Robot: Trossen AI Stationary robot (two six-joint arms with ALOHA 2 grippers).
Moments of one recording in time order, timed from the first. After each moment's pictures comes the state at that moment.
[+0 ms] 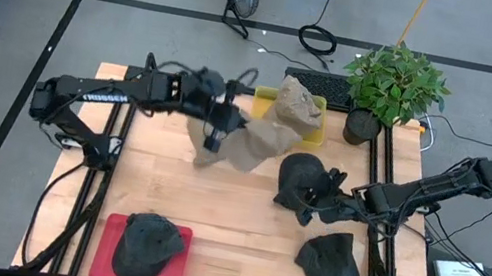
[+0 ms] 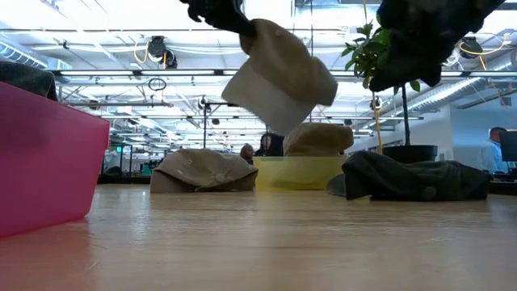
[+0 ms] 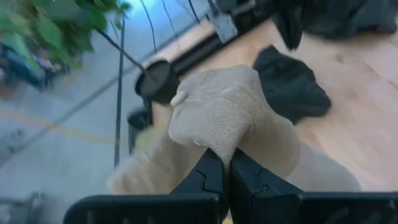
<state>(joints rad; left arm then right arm) 0.24 1.47 1.39 -0.44 0.10 0.71 0.35 1.12 0.73 -0.45 0.59 0.81</state>
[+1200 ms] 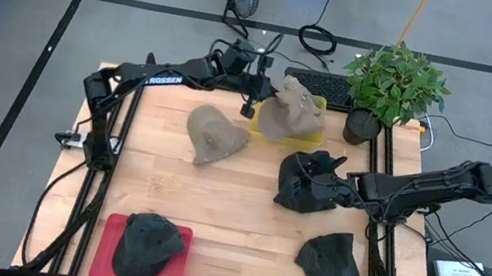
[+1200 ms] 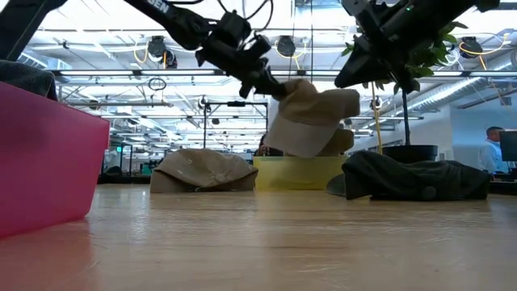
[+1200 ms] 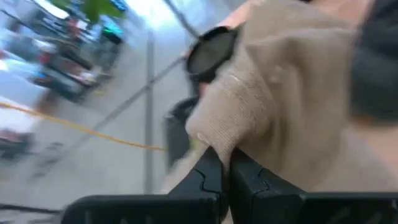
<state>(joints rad) 0.54 1.88 1.53 -0.08 0.32 0.93 0.19 1.17 0.73 -0.21 0.63 0.90</state>
